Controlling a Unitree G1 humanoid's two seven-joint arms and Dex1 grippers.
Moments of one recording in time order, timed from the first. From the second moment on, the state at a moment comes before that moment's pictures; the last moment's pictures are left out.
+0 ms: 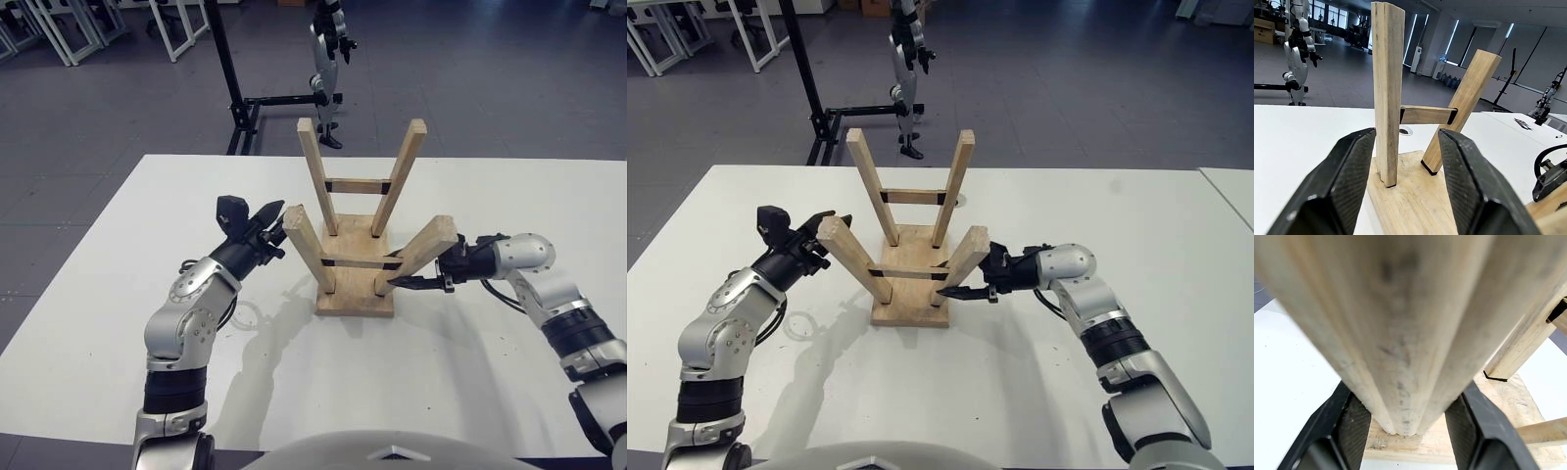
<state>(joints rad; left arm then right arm) -0.13 0.28 0.12 -0.24 -0.60 0.50 -0.44 -0.47 -0.64 0.41 0.36 0.46 -0.19 1.30</state>
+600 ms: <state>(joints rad) 0.01 0.20 0.04 -0.28 -0.51 0.45 -0.38 -0.42 -0.71 0.07 0.30 0.22 0.22 0.87</state>
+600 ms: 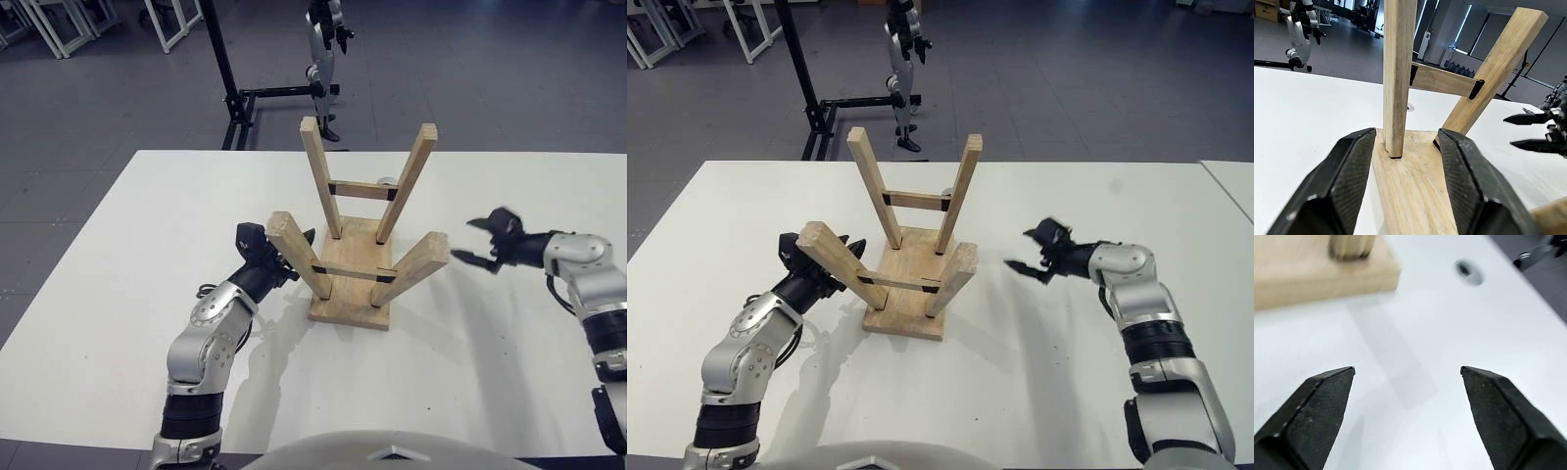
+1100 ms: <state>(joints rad) 0.07 0.16 0.03 -0.29 -0.46 0.41 -0.34 -0.46 -0.52 -0.13 -0.70 1.60 0.87 -0.01</state>
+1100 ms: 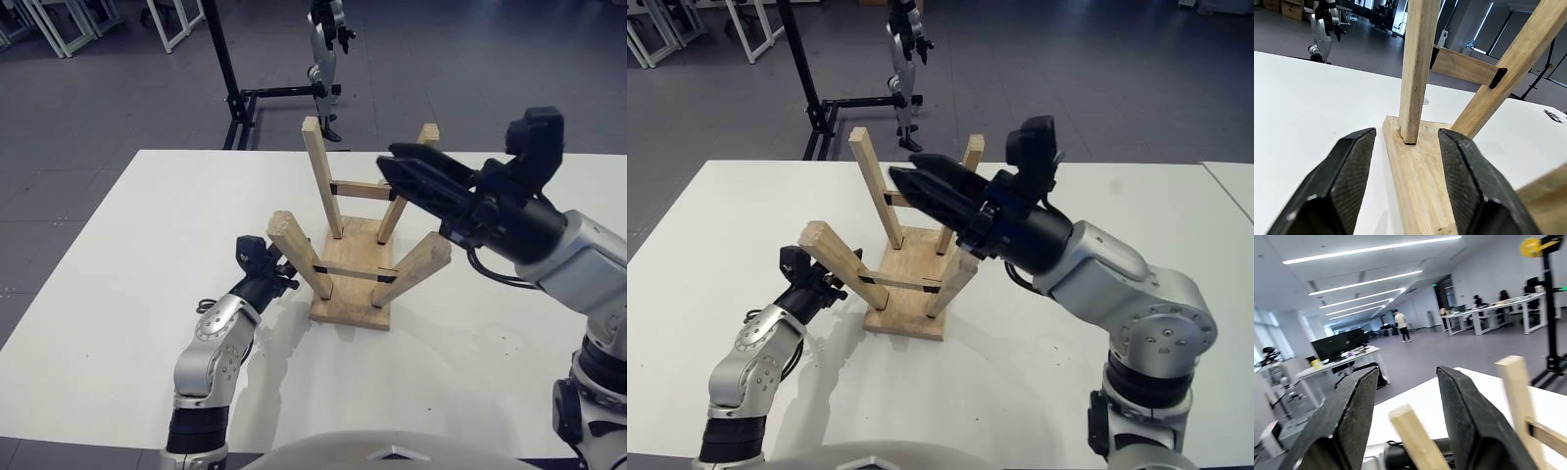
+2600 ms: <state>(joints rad) 0.30 0.60 0.14 -0.49 -0.63 0.67 -0.72 -0.22 -1.14 0.32 -0.47 0.51 0.59 0.72</state>
